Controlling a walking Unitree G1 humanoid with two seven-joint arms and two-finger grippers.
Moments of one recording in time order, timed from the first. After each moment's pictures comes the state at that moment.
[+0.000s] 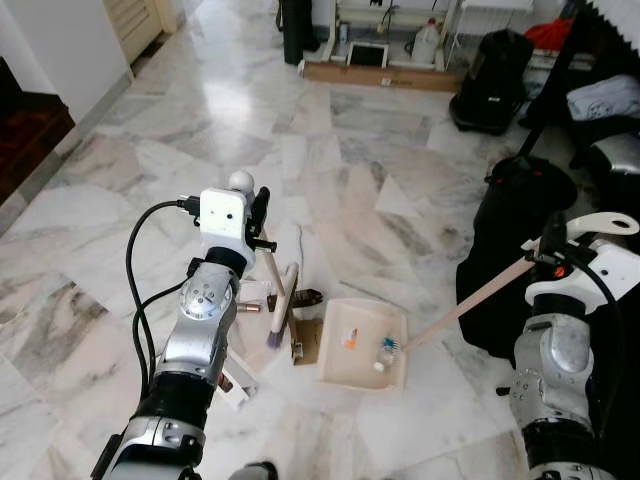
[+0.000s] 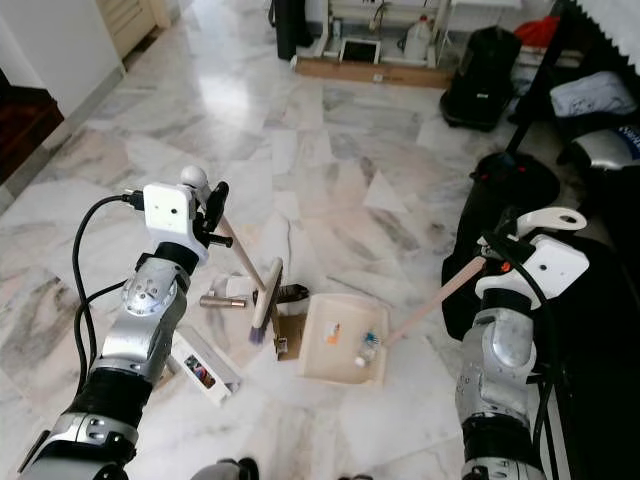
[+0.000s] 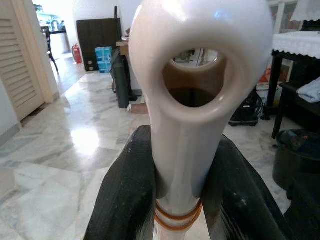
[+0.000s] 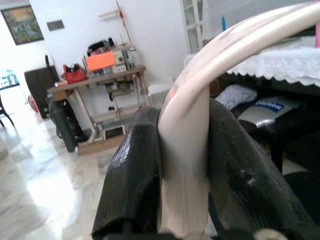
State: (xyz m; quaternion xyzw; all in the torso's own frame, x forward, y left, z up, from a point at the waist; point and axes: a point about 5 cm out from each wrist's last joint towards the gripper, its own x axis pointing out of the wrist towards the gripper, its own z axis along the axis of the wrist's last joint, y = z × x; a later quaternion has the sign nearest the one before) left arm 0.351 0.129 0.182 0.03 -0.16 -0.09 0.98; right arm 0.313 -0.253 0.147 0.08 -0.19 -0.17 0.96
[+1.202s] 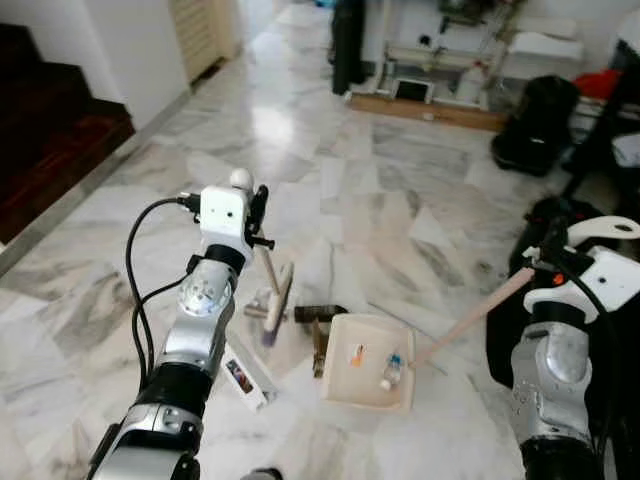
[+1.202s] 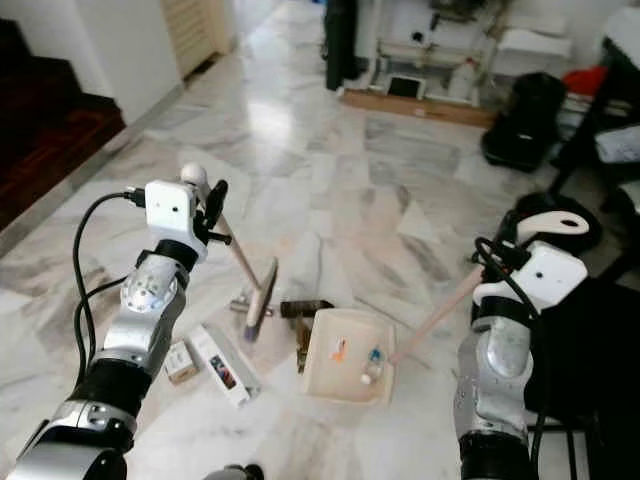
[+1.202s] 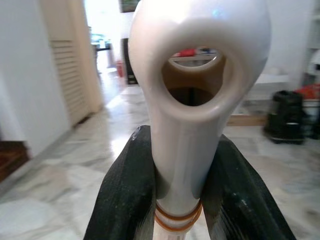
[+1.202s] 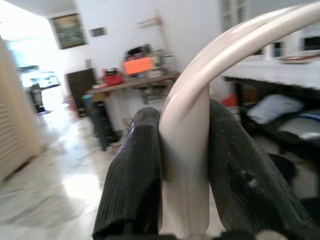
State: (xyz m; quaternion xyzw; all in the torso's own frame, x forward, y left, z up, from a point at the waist) left arm 0.357 0.136 0.181 0.04 -0.17 -0.08 0.98; right arm 0.302 -0.243 0.143 0.07 -0.18 -0.18 0.96
